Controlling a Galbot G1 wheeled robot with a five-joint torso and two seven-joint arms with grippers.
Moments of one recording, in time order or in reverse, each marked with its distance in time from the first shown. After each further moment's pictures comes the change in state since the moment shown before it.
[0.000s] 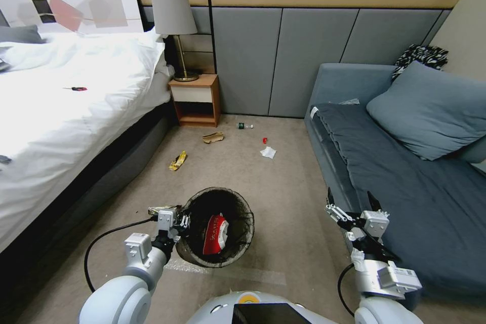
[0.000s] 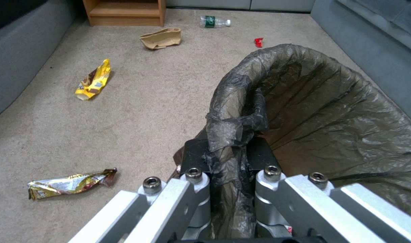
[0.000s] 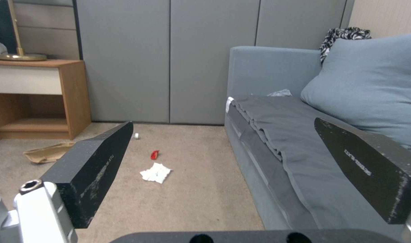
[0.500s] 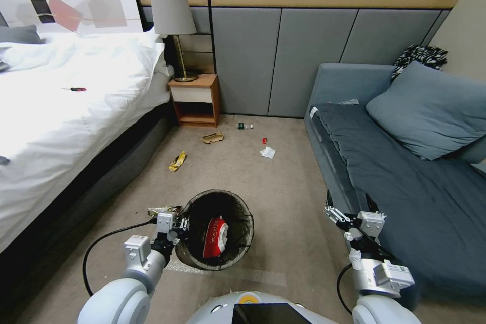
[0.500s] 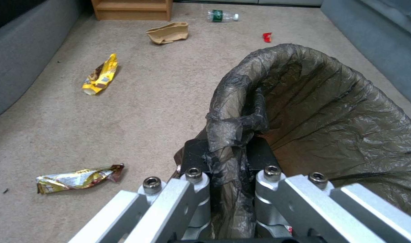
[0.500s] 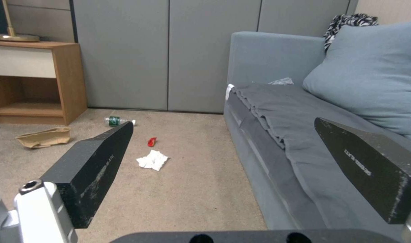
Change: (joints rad) left arm 0.024 -0.001 -0.023 0.000 -0.006 0.000 -0.015; right arm 0.032 -0.023 -0.005 -0.049 0.001 -0.029 0.010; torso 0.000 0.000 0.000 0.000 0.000
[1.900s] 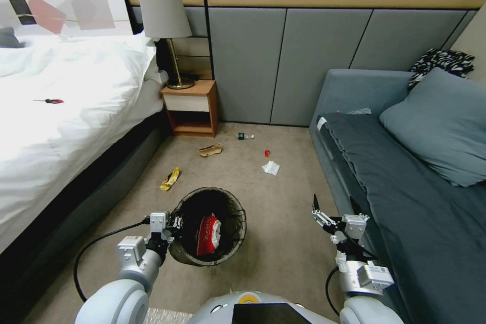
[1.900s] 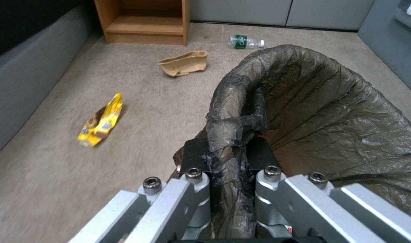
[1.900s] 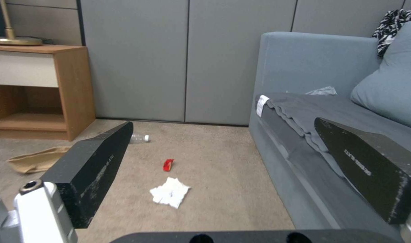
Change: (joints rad) left arm -0.017 -0.069 -0.006 0.000 0.042 -0.001 0.005; right arm -0.020 0.020 -0.089 -0.001 -0.073 0.036 -0.003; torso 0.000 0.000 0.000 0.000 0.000
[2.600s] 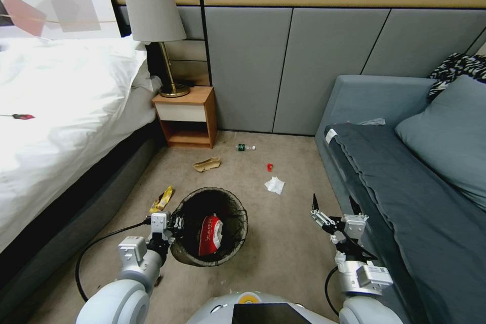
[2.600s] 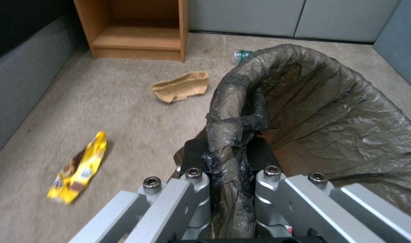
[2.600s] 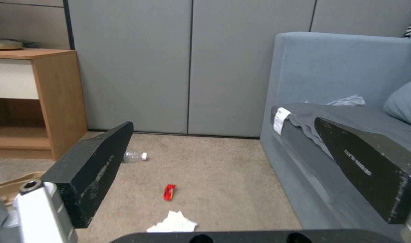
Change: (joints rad) left arm 0.005 -0.001 0.004 0.000 -0.001 0.002 0.001; right arm 0.002 0.002 -0.006 -0.003 -0.002 0.003 0.001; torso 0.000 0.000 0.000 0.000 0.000
